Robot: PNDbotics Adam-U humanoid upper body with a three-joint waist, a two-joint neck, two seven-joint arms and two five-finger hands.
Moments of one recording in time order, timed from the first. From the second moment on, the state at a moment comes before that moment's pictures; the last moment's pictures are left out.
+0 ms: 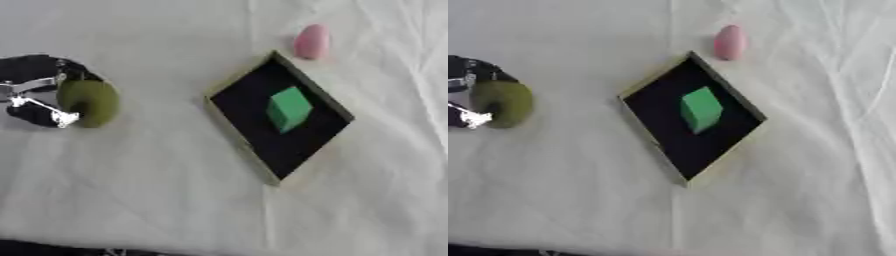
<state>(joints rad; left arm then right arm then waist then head) -0.81 0.63 -0.23 -1.19 -0.73 -0.58 -0.53 -0.56 -0.69 -0.12 -1.95 -0.49 -0.15 -0.02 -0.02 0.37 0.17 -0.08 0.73</state>
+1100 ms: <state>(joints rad) -0.91 0.57 -0.24 -1.27 -0.58 -0.75 -0.36 -0.54 -0.69 -0.12 -1.95 -0.49 -0.14 -0.02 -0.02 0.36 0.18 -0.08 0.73</state>
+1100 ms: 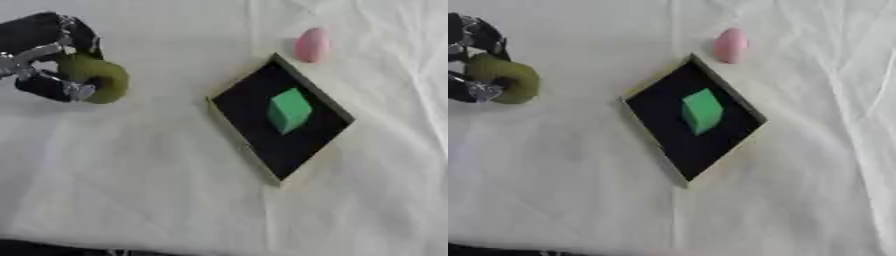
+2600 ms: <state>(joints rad) -1.01 0.08 -0.27 -1.17 -0.63 -0.60 -0.51 -0.56 -0.68 -0.12 -1.95 -0.50 -0.13 -0.02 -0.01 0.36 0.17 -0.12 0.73</state>
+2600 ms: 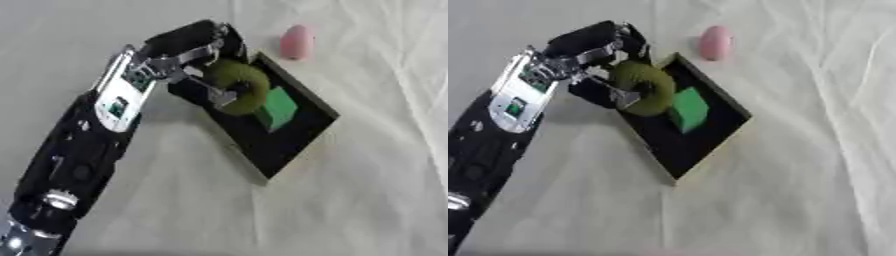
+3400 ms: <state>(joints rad) -0.99 0.08 -0.27 -1.21 -0.77 -0.62 -0.49 -0.56 -0.68 -0.12 -1.95 -0.50 -0.13 -0.02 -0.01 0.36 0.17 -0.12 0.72</state>
